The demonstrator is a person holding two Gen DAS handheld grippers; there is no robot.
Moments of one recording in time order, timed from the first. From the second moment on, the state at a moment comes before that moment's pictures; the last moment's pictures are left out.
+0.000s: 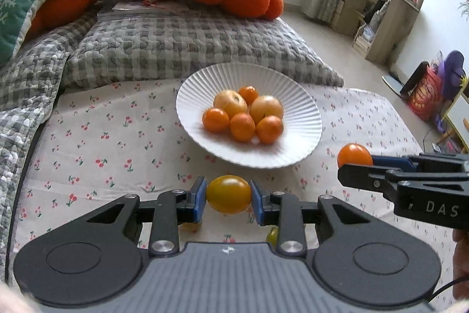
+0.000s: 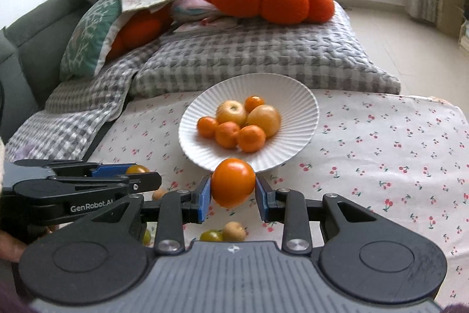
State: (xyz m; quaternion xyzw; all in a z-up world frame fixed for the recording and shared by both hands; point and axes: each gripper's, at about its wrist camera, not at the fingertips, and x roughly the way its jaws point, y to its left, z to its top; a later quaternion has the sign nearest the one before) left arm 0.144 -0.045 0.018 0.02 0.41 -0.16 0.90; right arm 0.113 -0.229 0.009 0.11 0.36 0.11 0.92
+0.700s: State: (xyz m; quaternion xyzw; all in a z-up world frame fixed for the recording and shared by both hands) left arm 0.196 -0.038 0.028 -0.07 0.39 -0.16 0.90; right arm 0.159 -0.282 0.003 0.16 0.34 0.06 0.92
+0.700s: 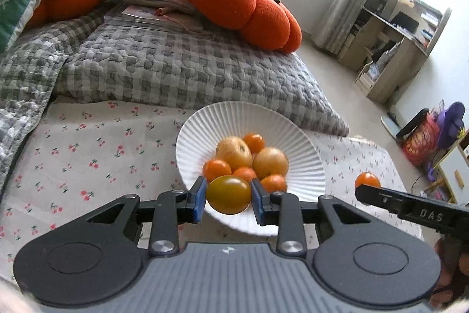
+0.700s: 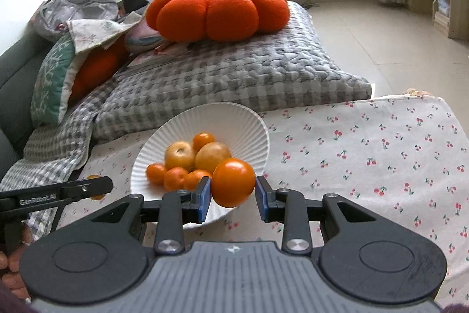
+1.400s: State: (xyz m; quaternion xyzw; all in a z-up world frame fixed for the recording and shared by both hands) left arm 0.291 -0.055 0.001 -0.09 0.41 -0.14 0.90; right arm 0.241 -0.282 -0.023 0.21 0.37 0.06 0.90
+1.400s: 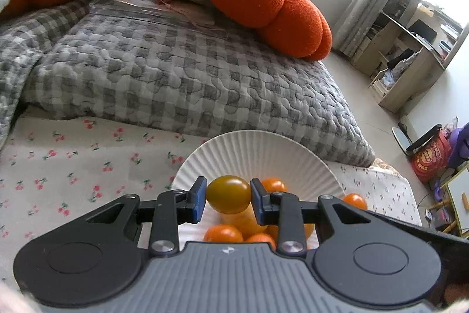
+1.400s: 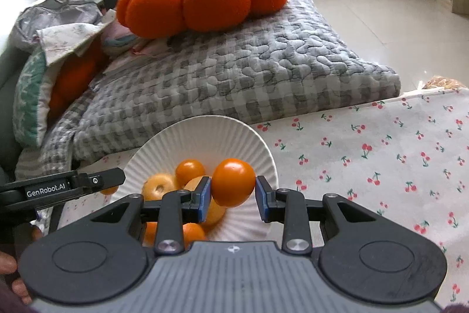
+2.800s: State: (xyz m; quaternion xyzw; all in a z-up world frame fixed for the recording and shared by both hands) left arm 0.287 -0.077 0.012 -0.08 0.40 -0.14 0.90; right arm 0.241 -0.253 0.003 0.19 0.32 0.08 0.92
